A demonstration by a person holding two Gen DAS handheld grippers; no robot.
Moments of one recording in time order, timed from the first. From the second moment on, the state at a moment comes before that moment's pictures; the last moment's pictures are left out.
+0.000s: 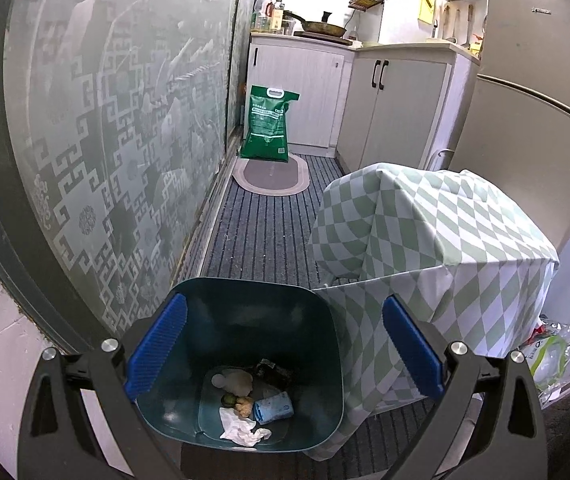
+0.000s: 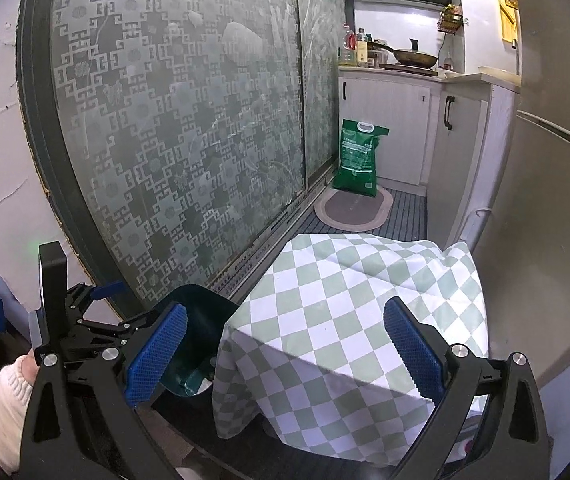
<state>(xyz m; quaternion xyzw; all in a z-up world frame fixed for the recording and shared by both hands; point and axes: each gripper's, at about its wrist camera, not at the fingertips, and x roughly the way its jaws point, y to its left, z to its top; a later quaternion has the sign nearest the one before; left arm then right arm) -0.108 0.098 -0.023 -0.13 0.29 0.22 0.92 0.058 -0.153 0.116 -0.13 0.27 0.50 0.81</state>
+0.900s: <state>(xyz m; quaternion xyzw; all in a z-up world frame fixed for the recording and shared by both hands) -0.108 0.093 -0.022 -0.13 0.29 0.21 0.92 0.055 -0.150 0.115 -0.13 0.27 0.50 0.81</state>
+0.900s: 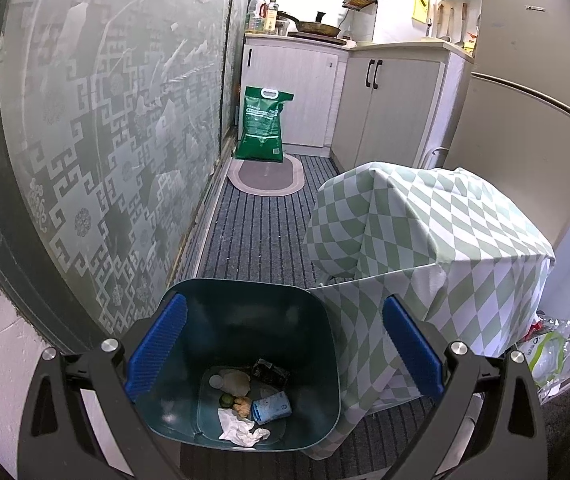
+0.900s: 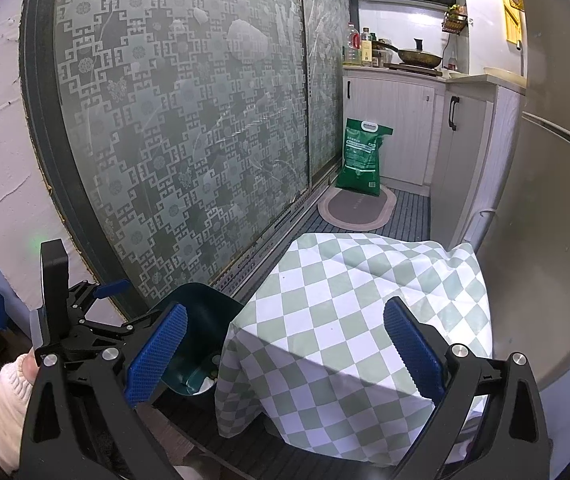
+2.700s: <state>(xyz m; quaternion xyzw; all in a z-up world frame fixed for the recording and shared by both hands) -0.107 0.091 -0.022 -0.13 0.29 0.21 0.92 0.055 -0.149 0.115 -0.14 0.27 0.50 0.81</state>
